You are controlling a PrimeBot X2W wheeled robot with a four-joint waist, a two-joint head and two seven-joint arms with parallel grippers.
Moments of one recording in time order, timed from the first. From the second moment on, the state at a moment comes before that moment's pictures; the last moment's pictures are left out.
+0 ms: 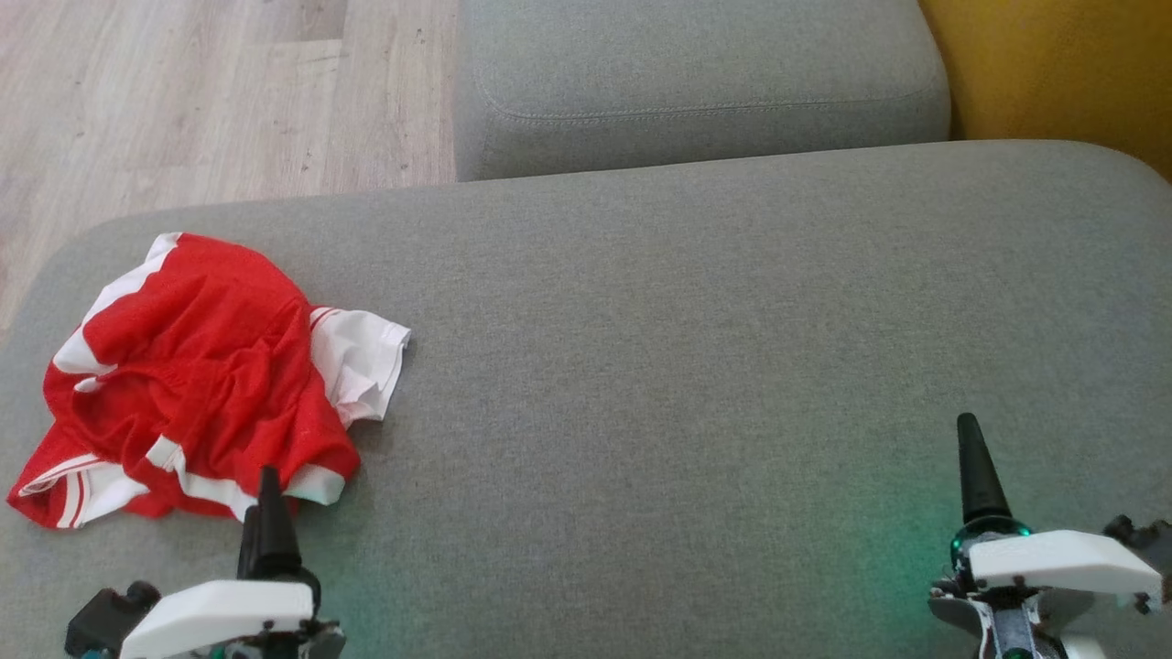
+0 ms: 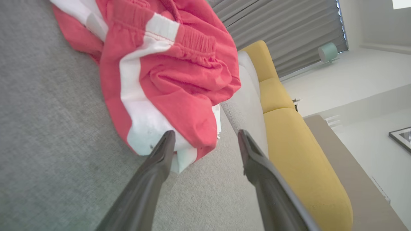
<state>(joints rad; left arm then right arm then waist) 0.02 0.04 -0.02 0.25 -1.17 -0.06 0.00 0.01 -0.04 -0.02 0.31 1.15 0.13 -0.01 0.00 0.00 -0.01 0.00</state>
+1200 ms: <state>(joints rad) 0.05 0.04 -0.10 0.16 -0.74 0.00 -0.11 0.01 -0.04 0.06 0.26 0.70 0.13 -0.11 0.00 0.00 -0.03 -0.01</state>
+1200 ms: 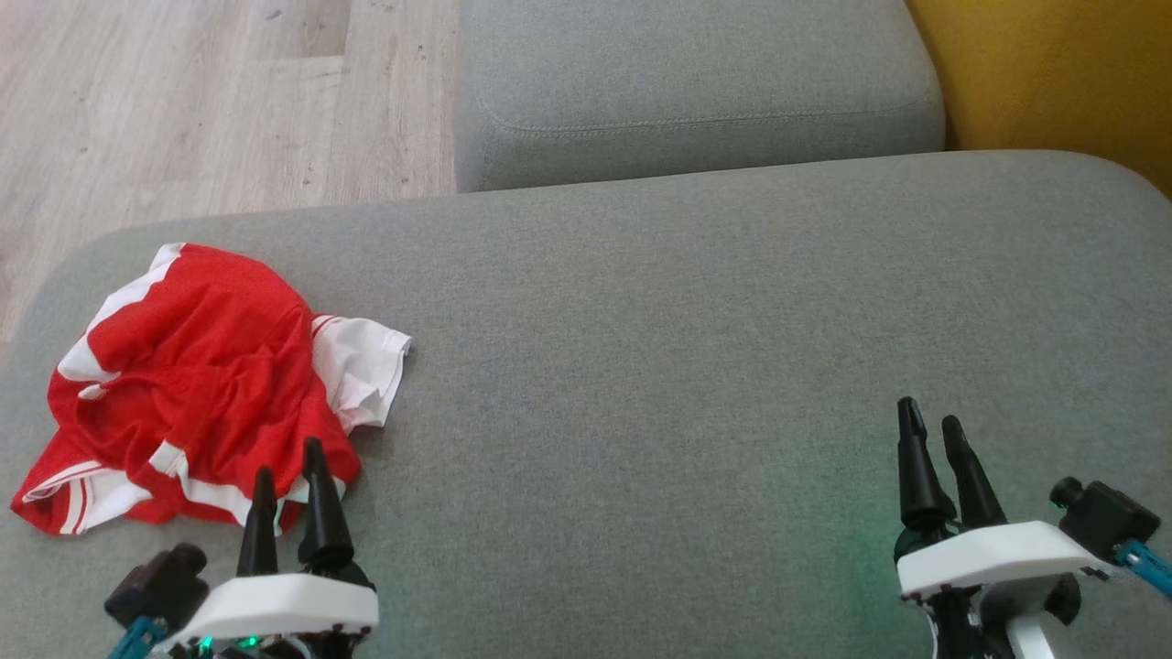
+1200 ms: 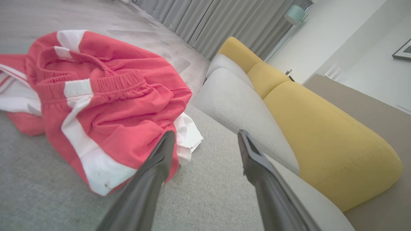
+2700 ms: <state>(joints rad) 0.09 0.04 -0.19 0.14 -0.18 0.10 -0.24 0.01 -0.04 0.16 0.27 0.13 0.13 -0.23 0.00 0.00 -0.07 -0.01</state>
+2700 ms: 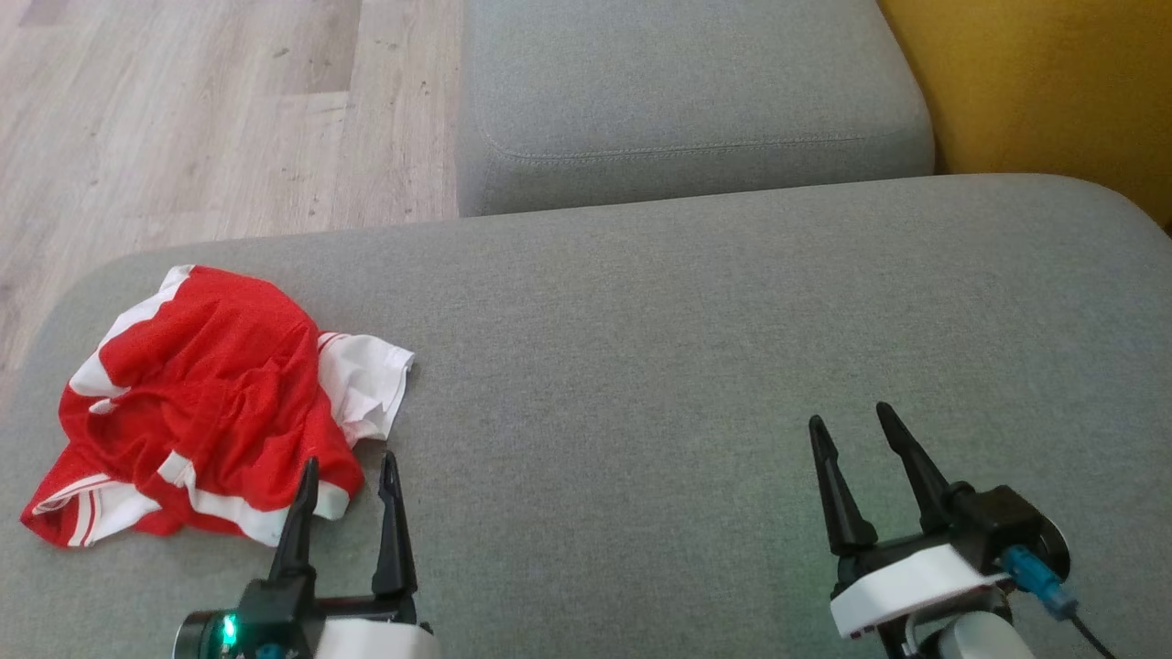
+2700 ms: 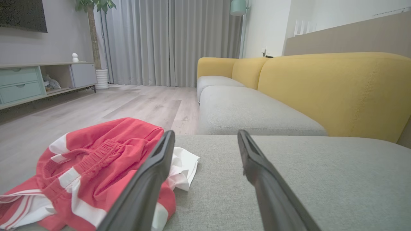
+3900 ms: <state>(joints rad) 0.07 0.05 -0.17 0.26 -0.15 0.11 -0.25 0.01 -0.04 0.12 0.33 0.09 0.13 -0.25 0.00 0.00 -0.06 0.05</state>
